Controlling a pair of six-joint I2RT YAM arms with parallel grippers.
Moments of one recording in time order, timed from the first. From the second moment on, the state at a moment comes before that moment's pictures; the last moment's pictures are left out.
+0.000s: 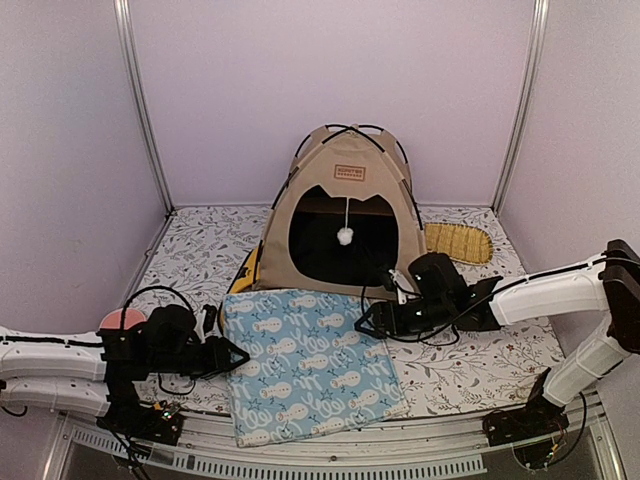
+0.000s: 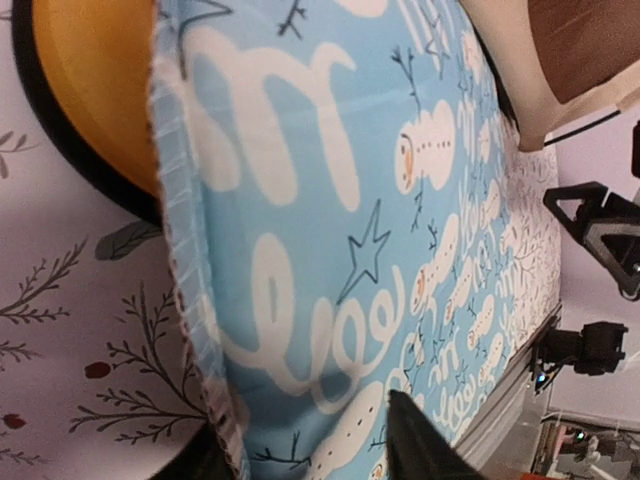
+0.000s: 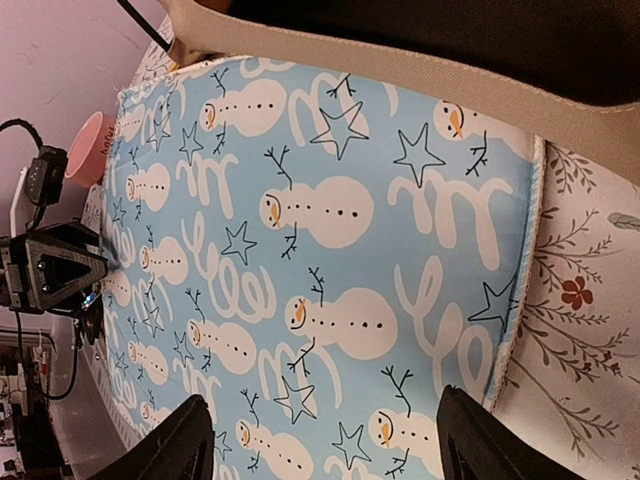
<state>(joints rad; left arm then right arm) -0.93 0.86 0.22 -0.09 0.02 -1.09 0.86 1.50 0.71 0.07 -0.26 0.64</state>
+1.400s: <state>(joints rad) -0.93 0.67 0.60 -0.40 0.25 -0.67 0.80 1.37 0.35 0.34 -0.38 0.80</state>
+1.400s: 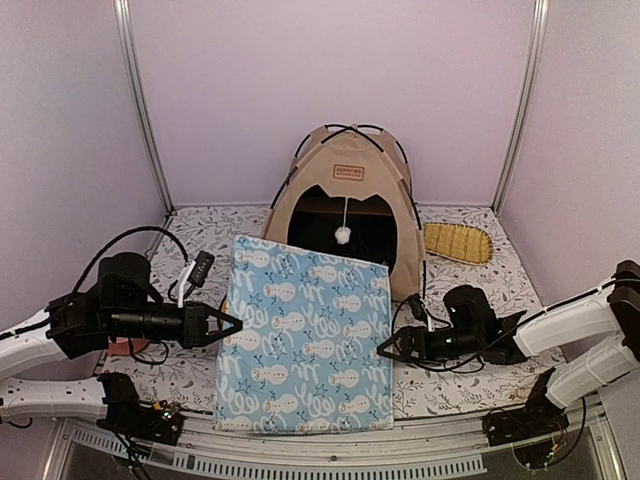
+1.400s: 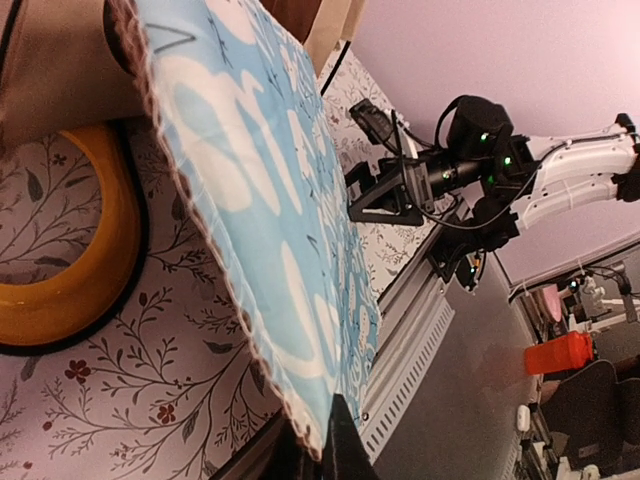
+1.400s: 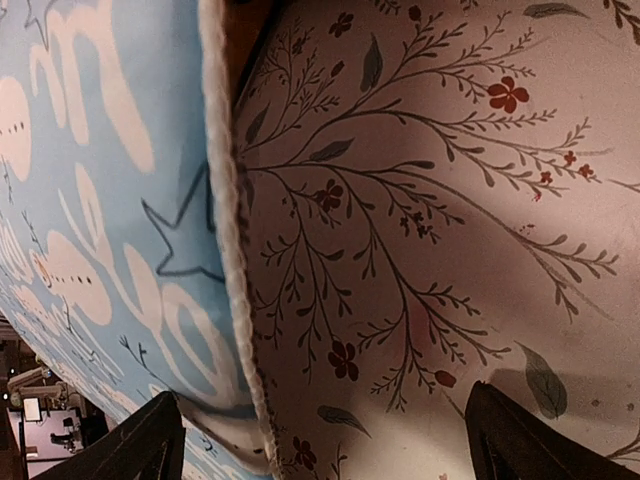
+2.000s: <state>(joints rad) -0.93 0.72 0.56 -0.28 0.12 -0.64 0.85 1.37 0.32 0.56 -0.40 0.91</state>
